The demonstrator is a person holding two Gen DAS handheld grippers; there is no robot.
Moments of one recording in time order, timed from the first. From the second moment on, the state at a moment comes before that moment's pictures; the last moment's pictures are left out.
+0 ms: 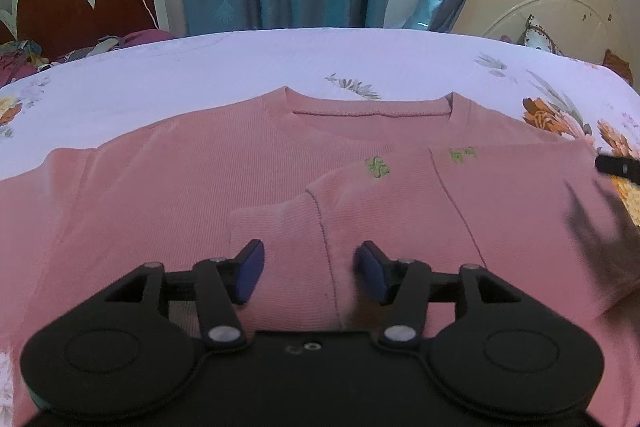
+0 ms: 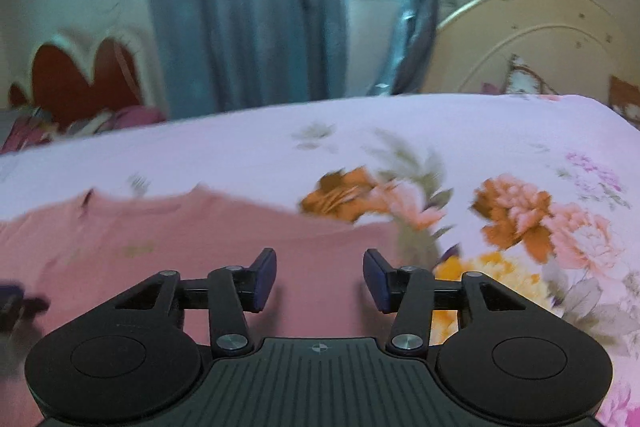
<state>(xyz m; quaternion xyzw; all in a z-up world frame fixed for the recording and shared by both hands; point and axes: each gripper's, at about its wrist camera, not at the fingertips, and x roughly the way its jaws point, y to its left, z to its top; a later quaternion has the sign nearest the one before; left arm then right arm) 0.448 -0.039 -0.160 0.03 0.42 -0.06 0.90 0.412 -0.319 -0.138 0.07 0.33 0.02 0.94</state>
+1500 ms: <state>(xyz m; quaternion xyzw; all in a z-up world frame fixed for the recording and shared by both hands) 0.366 0.328 -0.124 -0.16 0.39 0.26 0.87 0.422 -0.085 -0.166 0.00 0.40 0.13 0.91</state>
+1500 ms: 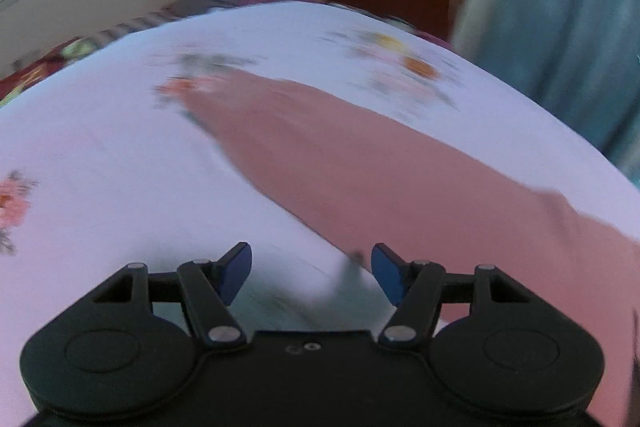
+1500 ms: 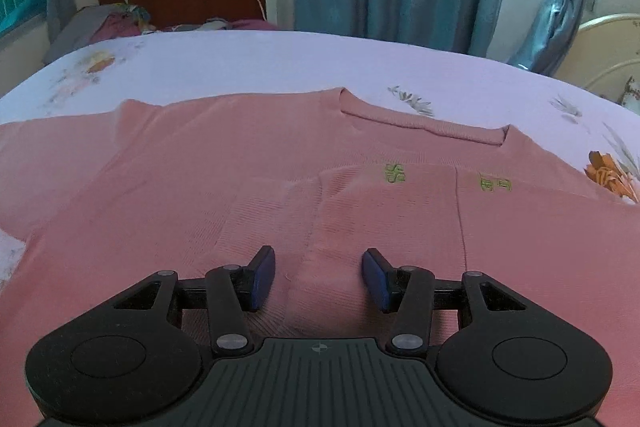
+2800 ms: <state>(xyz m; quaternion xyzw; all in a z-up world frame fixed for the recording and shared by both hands) 0.432 0.095 -0.064 -0.12 0.27 -0.13 0.95 0.394 -0.145 -0.132 0.06 0.36 0.10 0.92</state>
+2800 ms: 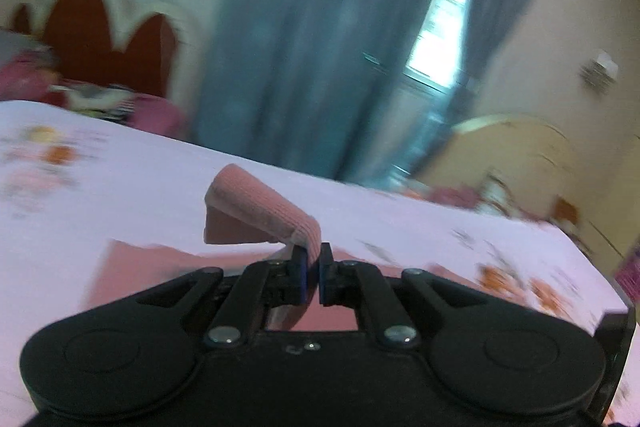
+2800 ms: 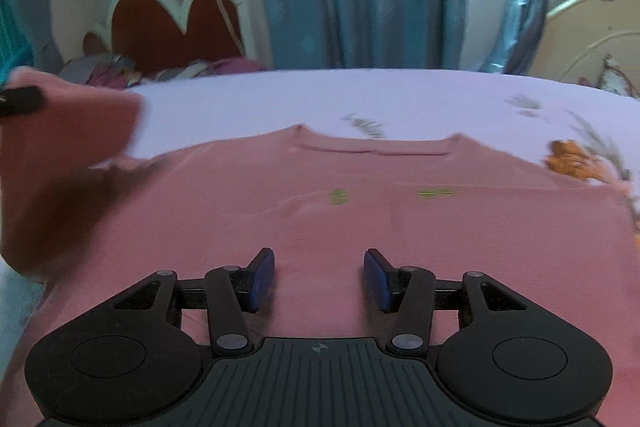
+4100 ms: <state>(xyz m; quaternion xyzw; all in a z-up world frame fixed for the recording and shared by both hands) 0.388 0.130 -0.154 0.05 0.38 0.08 0.92 0.390 -0.102 -0.118 0.01 0.33 0.16 0.93</state>
